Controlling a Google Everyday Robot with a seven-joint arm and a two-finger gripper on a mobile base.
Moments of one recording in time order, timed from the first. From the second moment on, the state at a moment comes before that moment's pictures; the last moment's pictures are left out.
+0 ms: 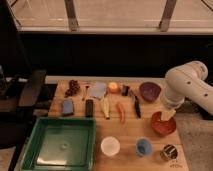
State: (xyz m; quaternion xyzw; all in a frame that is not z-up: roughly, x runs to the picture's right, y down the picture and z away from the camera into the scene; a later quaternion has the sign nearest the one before) arm 0.285 0.105 0.684 -0.28 0.02 0.02 0.96
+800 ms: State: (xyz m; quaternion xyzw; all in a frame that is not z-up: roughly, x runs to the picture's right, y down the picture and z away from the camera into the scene) arm 0.276 0.089 0.688 -0.27 0.01 0.01 0.96
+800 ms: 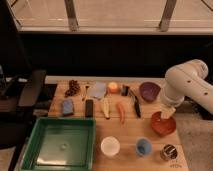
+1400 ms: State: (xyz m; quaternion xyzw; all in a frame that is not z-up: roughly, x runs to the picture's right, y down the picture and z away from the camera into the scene) arm 0.172 -0.030 0.764 -0.21 -0.07 -0.01 0.97
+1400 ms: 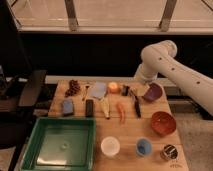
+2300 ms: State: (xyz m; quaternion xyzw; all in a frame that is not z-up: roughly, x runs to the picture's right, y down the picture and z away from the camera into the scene) arm 0.127 -0.046 0.799 -0.21 -0.14 0.00 0.97
